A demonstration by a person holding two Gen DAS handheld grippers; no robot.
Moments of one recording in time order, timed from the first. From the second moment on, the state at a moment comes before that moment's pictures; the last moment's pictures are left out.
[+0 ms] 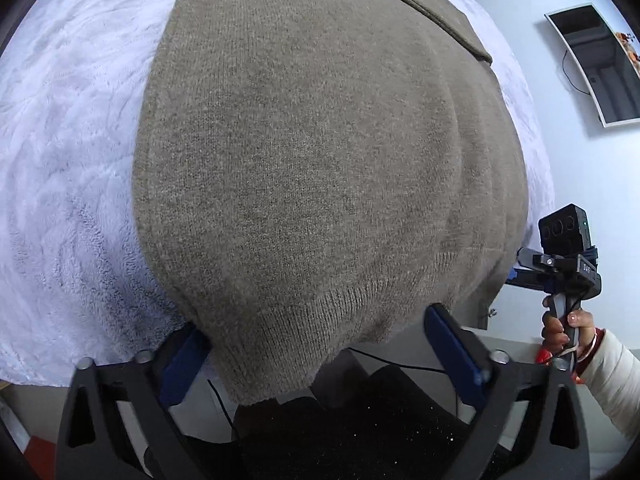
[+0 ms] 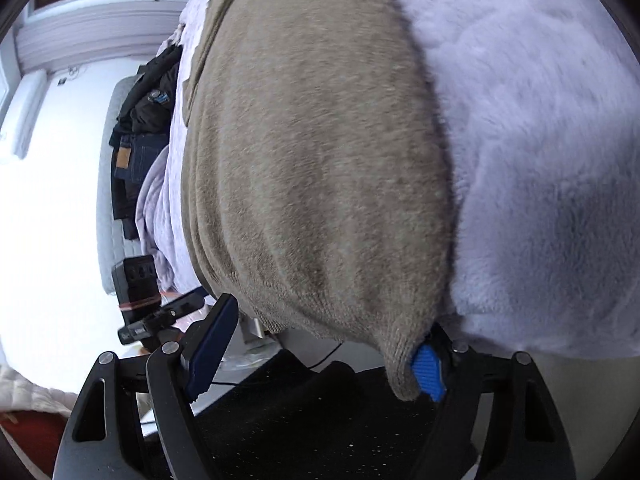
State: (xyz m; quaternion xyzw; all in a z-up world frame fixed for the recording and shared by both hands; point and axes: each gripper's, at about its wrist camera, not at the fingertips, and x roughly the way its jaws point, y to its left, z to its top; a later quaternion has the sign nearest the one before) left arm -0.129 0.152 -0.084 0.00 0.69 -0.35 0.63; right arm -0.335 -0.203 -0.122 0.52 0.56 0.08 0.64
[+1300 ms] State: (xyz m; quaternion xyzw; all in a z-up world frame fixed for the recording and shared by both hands) left arm 0.189 0.029 -0.050 -0.13 0.58 -0.27 0.75; right arm -0.012 -0.380 -0.067 0.59 0.38 0.14 0.70
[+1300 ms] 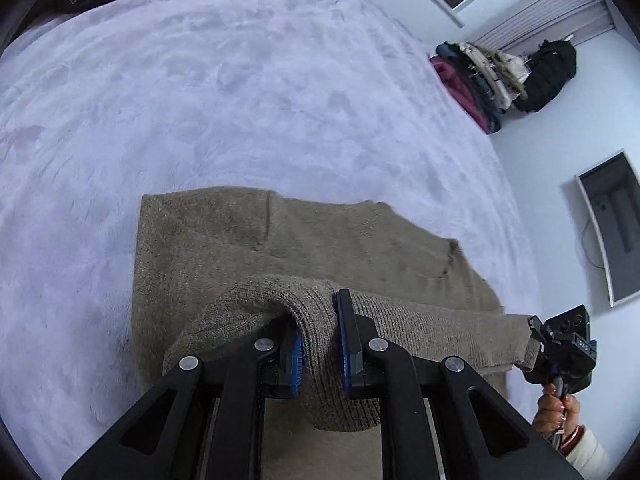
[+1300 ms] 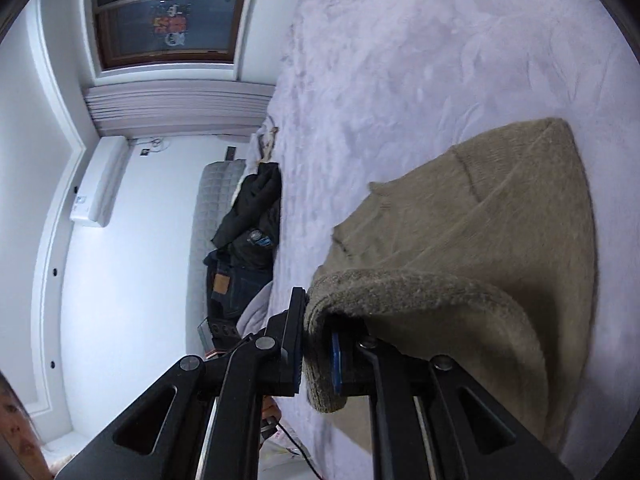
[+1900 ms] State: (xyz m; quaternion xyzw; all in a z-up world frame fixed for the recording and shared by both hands) left arm 0.151 0.036 -0.019 -0.09 0.60 -0.32 0.73; right arm -0.040 -0.390 -0.070 0.56 0.44 0.12 0.69
